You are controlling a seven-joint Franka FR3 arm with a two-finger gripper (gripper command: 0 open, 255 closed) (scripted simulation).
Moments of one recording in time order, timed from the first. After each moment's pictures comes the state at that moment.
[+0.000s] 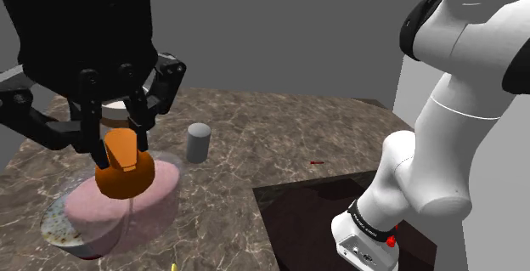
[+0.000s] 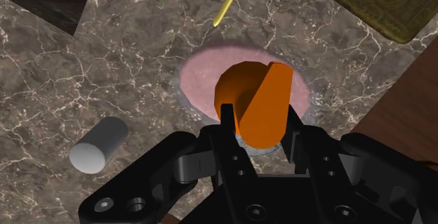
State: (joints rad) arm 0.66 0.23 0.49 -1.36 -0.11 1.53 1.05
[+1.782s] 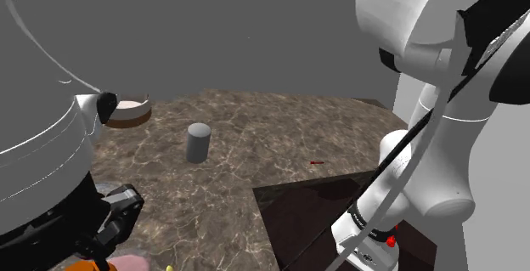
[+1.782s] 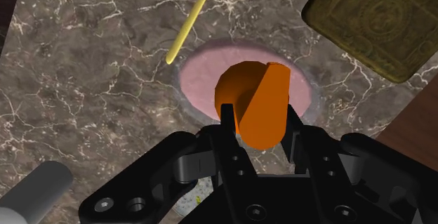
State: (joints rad) arm 0.76 0.35 0.52 -1.51 -0.18 1.78 1.20
